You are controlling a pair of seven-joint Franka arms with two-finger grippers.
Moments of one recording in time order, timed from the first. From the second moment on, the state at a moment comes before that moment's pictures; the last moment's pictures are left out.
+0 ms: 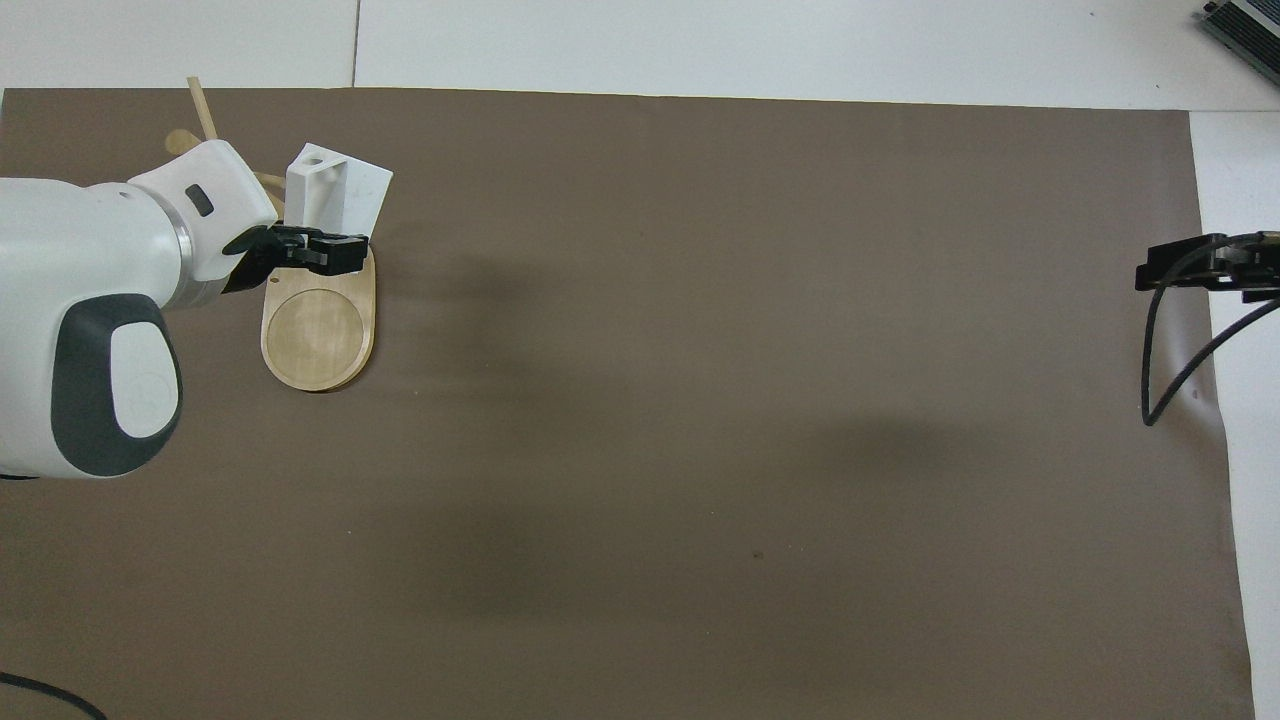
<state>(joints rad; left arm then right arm) -0.17 0.07 -0.03 -1.93 -0.23 2.38 0.21 -0.05 0.04 -0.09 -1.62 0.01 1.74 0.00</state>
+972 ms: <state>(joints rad) -0.11 0.10 -0.02 -1.93 -0.29 2.39 0.08 -0.05 0.02 -0.09 -1.56 0.01 1.64 0.00</state>
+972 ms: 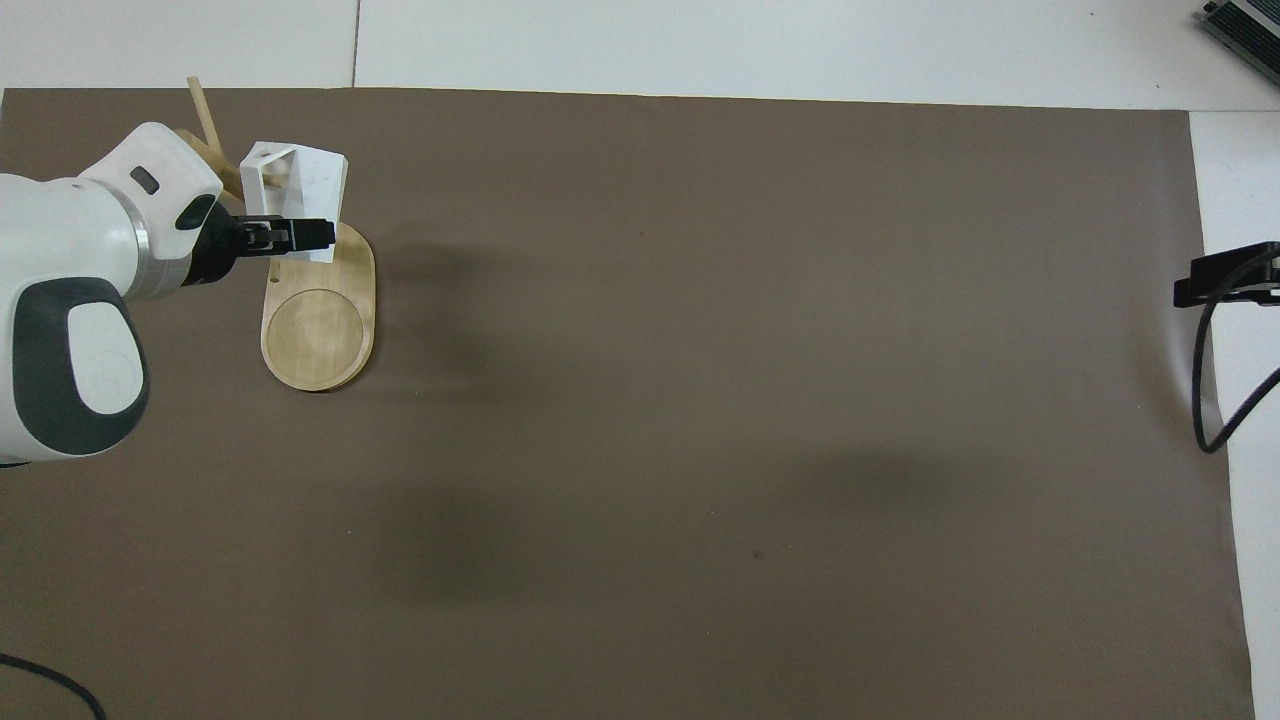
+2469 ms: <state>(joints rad) -0.05 0.11 -0.03 -1.92 -0.51 2.38 0.04 -0.04 0.02 -0.09 -1.56 0.01 1.64 0.00</state>
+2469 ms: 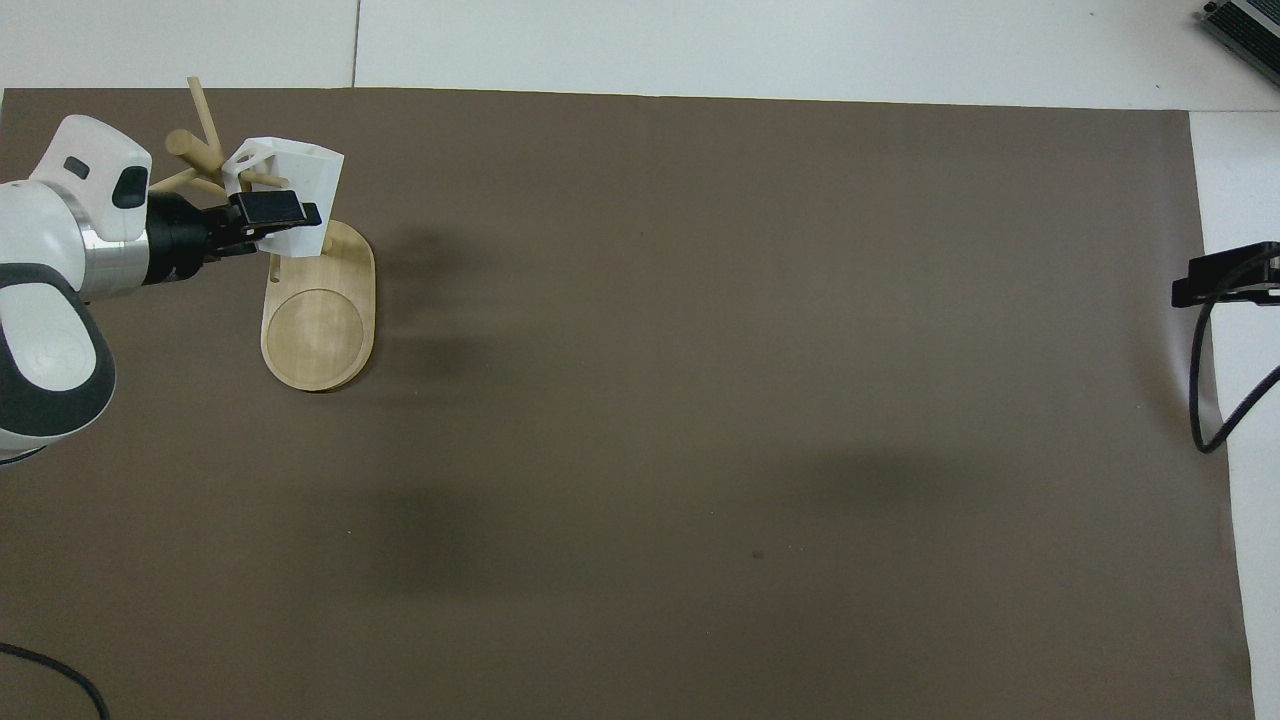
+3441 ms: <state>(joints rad) -0.06 -0.10 -0.06 -1.83 -0.07 1.84 0.04 -0.04 0.02 -0.09 -1.56 0.01 1.64 0.00</state>
